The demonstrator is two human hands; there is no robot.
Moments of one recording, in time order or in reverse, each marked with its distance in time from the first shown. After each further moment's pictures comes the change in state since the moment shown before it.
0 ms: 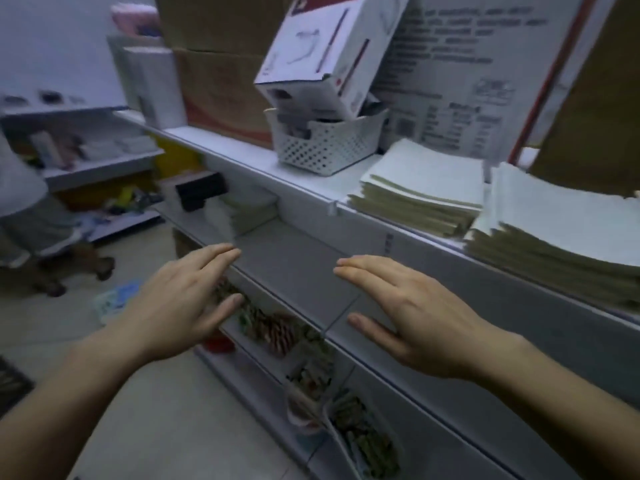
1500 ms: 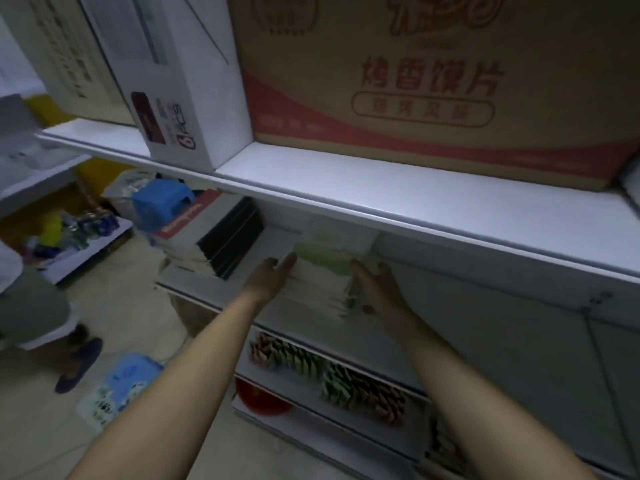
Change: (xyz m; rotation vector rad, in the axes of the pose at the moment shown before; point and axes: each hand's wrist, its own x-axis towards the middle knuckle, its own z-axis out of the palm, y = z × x) left_hand 0.377 -0.454 0.266 -0.900 -0.417 -0.534; right_hand 0.546 0.059 0.360 1.175 0.384 1.409
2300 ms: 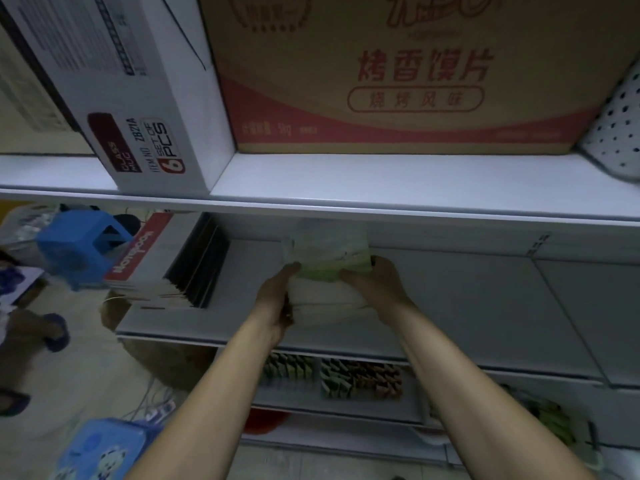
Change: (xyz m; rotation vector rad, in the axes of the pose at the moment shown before) left_hand -0.006 0.002 0.016 -0.750 -0.329 -0.140; right_hand -0.003 0.005 0.025 -0.012 0.249 -0.024
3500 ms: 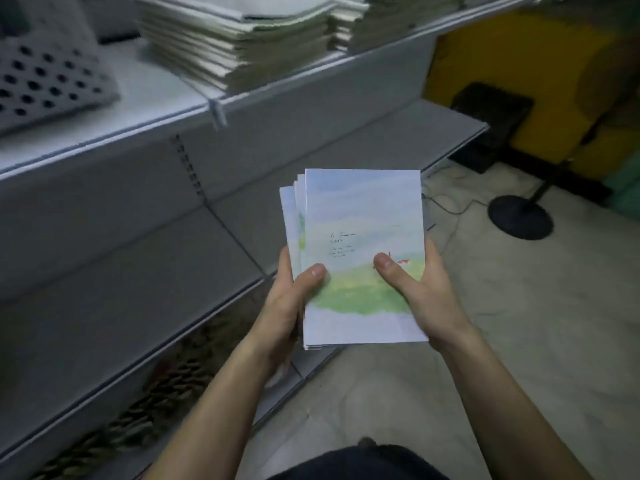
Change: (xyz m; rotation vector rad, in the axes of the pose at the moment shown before) left_hand -0.248 -0.219 0.369 0.230 -1.131 -0.039; right_hand -0.305 0.169 -0.425 0.397 0.725 -0.153
